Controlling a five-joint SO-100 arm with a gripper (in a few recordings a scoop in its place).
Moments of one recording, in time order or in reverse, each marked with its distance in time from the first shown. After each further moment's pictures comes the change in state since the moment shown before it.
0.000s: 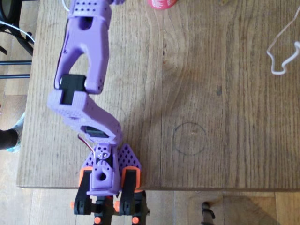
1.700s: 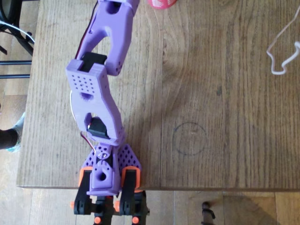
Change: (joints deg) arm 8.2 -16.3 -18.1 5.6 -5.6
